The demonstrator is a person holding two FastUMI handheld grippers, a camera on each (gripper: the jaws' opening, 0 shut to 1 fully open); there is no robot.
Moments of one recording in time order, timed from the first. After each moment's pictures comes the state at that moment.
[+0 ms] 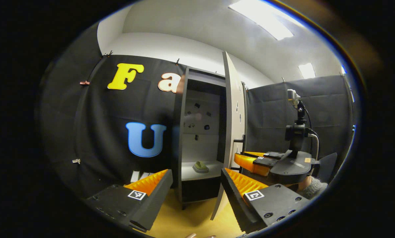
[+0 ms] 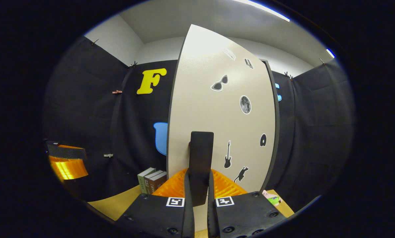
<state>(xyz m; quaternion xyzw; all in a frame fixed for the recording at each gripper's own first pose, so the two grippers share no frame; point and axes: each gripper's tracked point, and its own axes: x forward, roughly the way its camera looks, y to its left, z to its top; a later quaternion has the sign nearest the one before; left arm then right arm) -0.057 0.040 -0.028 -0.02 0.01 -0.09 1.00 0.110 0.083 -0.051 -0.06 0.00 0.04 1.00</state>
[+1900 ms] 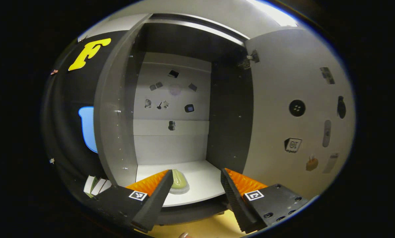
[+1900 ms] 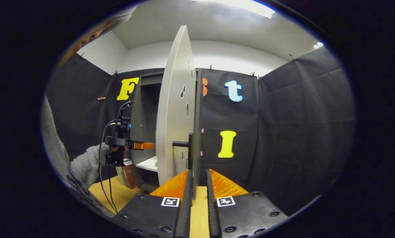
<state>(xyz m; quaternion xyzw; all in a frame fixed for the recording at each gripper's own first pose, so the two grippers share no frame) 0.259 -0.065 -0.078 -0.01 0.11 -0.10 0.99 -0.028 -0.207 -0.005 -0.07 -0.02 -0.03 1.00</state>
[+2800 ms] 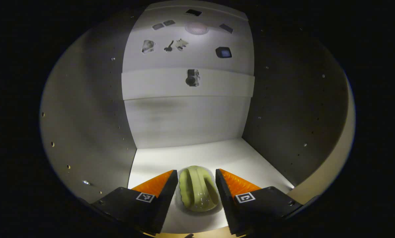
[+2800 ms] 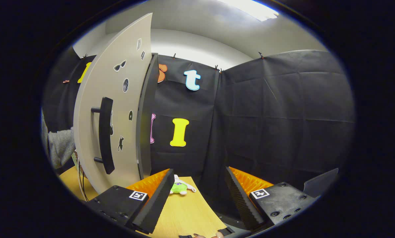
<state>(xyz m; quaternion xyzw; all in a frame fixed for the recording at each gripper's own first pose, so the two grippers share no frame) 0.409 -0.025 -0.204 0.00 0.28 -0.02 0.96 -0.037 -0.332 -0.037 -0.09 0.02 -0.20 0.98</state>
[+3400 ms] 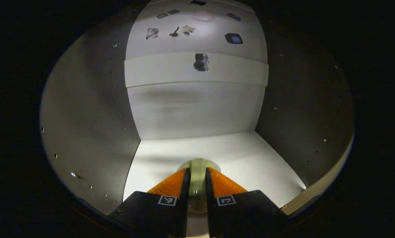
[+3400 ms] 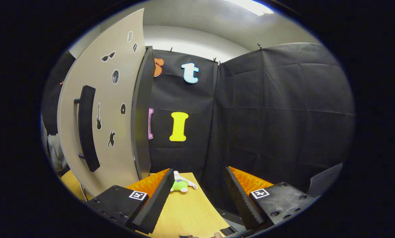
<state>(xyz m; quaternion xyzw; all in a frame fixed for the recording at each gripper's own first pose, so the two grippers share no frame) 0.414 -0.016 -0.224 0.00 0.30 0.03 0.95 -0.020 -0.351 -0.054 -0.07 0.04 -0.20 0.98</state>
